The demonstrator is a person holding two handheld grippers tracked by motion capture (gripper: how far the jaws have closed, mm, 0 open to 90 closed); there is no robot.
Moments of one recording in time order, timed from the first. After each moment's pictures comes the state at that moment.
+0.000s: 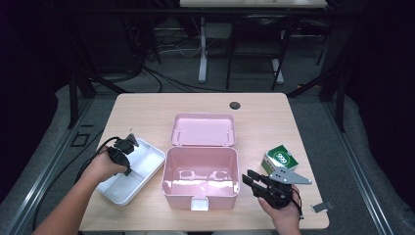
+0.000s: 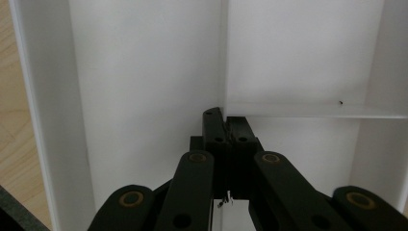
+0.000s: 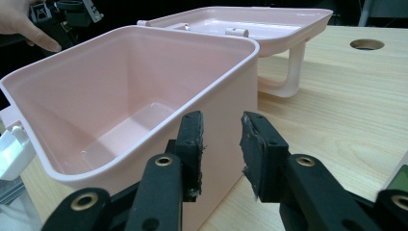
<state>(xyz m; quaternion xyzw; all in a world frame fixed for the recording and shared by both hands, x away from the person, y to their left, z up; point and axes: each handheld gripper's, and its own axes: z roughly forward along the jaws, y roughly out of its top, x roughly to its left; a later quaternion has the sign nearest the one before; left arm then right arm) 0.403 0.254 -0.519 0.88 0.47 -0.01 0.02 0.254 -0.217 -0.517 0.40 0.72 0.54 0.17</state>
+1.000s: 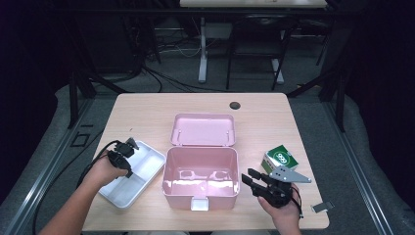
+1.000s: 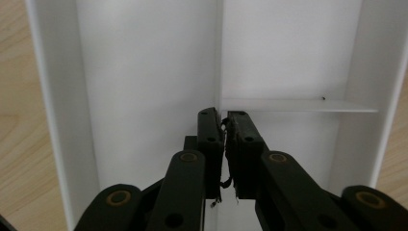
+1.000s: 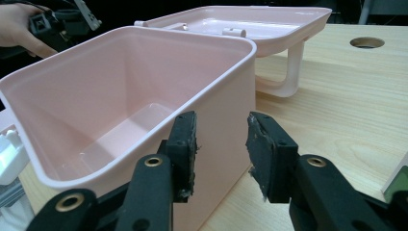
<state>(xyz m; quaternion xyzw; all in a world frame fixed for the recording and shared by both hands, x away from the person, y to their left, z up) 0.396 0.258 -0.527 0.88 0.47 0.01 0.04 0.258 -0.218 -0.517 0.41 0.72 0.53 0.17</state>
